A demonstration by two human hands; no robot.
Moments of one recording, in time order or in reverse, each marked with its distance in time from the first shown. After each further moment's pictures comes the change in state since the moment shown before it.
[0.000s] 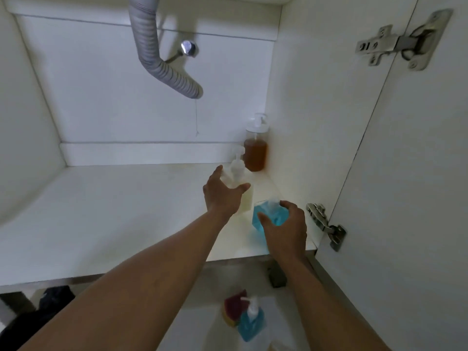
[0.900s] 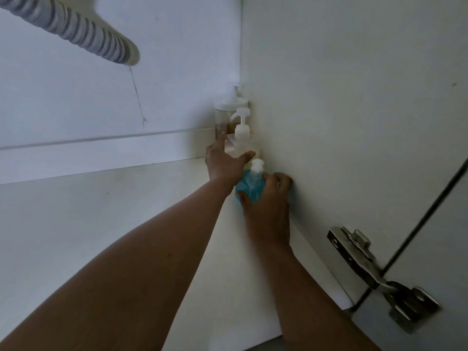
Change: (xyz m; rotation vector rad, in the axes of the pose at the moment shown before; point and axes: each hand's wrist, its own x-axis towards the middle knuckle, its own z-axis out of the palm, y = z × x) left_hand 0.159 -0.029 0.160 -0.055 -0.107 0.123; right_hand 0.134 0.041 0.096 -0.191 0.138 -0.204
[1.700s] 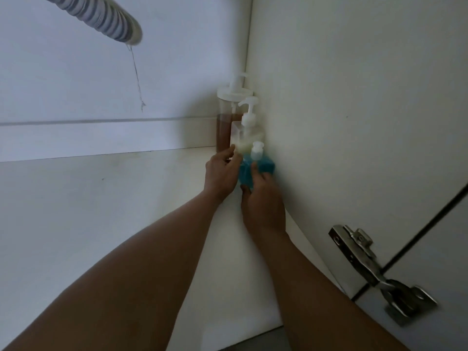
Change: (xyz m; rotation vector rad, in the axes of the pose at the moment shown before) left_hand -0.016 -0.030 -0.008 -0.121 -0.173 0.003; right_hand 0.009 0.008 0.013 -0.231 -0.178 -0.145
